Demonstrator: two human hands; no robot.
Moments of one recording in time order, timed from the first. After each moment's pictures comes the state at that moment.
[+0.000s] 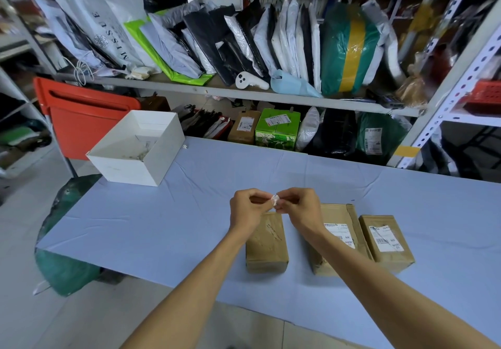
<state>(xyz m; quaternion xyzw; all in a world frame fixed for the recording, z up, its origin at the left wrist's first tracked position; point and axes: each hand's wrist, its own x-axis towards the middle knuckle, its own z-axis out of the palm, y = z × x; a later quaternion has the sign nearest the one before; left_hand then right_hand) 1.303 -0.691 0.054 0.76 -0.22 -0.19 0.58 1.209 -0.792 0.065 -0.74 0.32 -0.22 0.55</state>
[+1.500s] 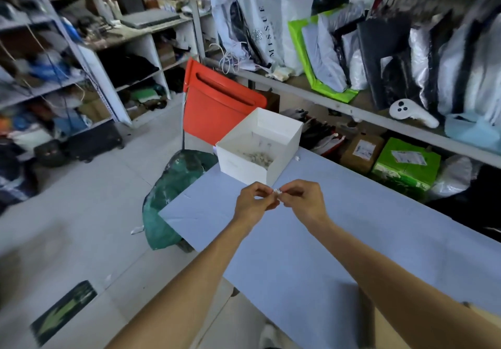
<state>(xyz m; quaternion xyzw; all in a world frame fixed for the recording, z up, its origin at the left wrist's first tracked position) 1.546 -0.497 0.058 0.72 -0.03 -0.17 0.68 1.499 -0.632 0.077 -0.79 0.17 -0.11 0.58</state>
